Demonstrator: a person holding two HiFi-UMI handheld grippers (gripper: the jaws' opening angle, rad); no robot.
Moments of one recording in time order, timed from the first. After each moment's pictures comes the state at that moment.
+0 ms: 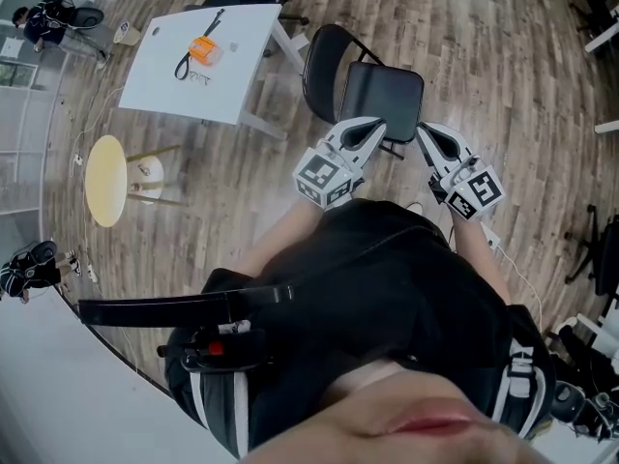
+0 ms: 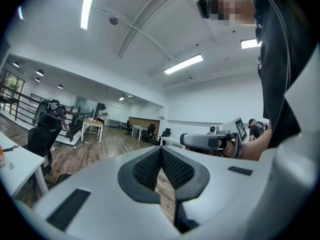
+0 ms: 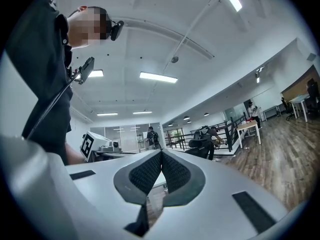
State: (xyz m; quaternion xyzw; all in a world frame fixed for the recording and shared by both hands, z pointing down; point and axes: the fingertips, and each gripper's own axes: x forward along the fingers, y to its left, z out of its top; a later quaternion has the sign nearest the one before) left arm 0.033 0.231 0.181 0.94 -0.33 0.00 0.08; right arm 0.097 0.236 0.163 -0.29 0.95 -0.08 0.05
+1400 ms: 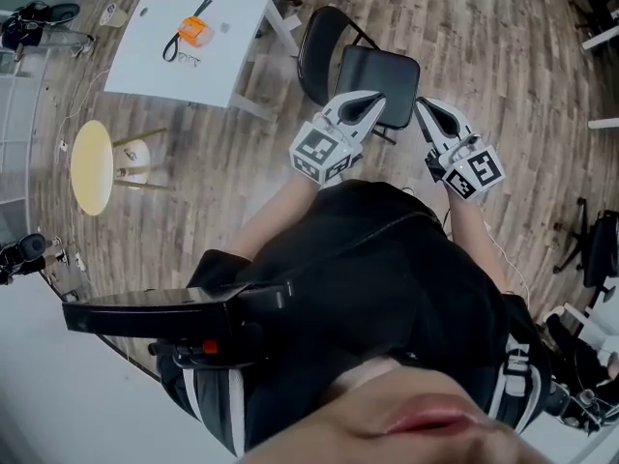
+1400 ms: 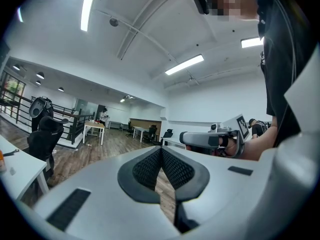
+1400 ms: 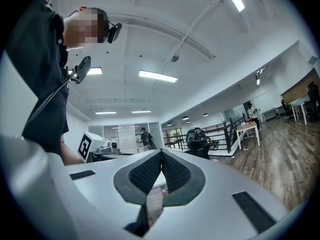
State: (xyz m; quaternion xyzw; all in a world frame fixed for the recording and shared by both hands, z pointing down) left arm 0.023 0.201 0.182 0.94 -0.34 0.00 0.07; right arm 0.083 0.205 0.161 -0.29 0.95 -0.08 0.05
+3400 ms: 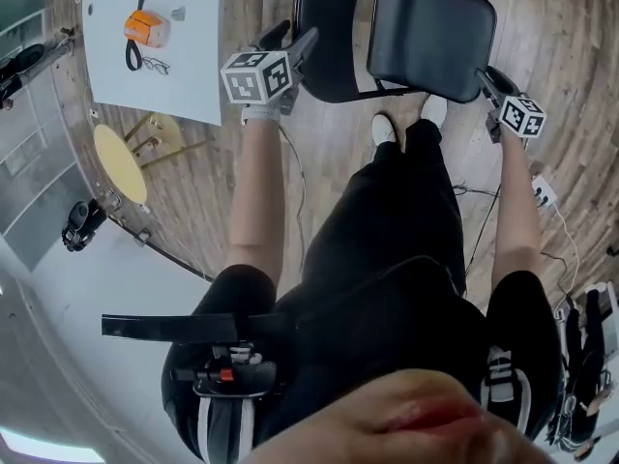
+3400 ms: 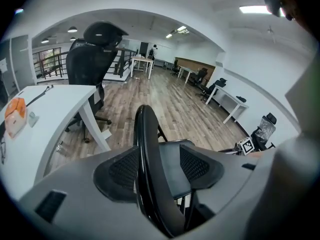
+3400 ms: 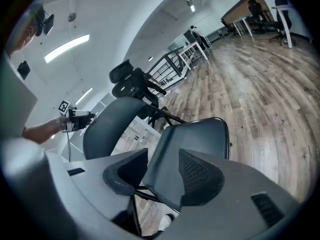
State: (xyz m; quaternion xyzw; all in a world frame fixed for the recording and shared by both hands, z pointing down) left arm -0.209 -0.091 0.538 0.75 -0.47 0.30 0.35; right arm 0.173 -0.021 0.737 -0.37 0.79 -0.47 -0.12
